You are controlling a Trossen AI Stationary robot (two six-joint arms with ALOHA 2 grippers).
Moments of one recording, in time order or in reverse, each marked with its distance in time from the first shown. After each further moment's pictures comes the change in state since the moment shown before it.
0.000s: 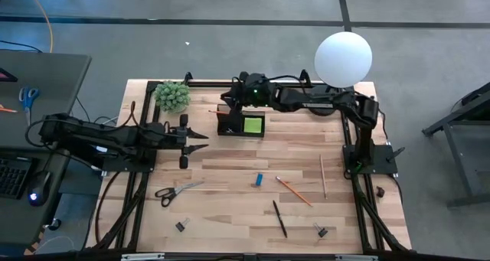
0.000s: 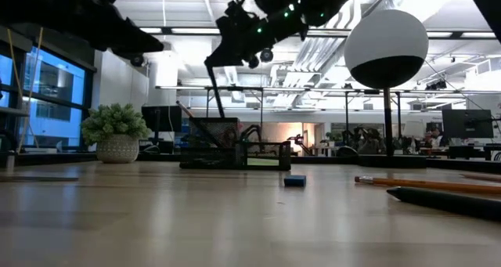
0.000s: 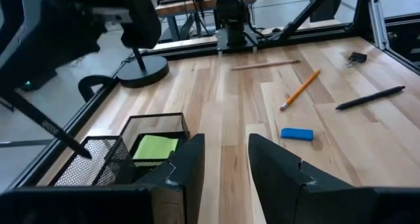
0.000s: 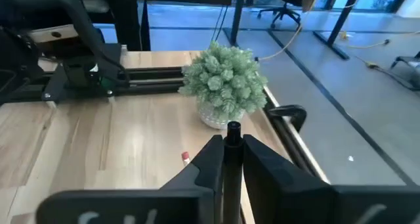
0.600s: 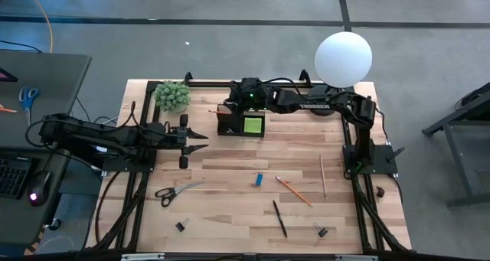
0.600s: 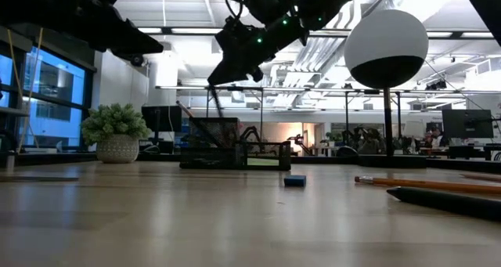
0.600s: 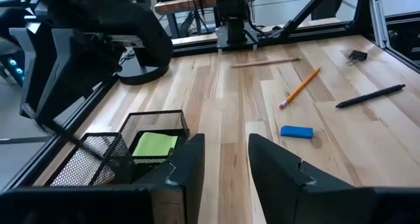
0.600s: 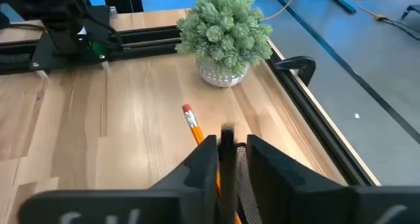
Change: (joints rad) left arm 0.000 0.001 0.000 -0.007 0.000 -0.007; right arm 0.006 0.022 0.000 -0.120 0.037 0.072
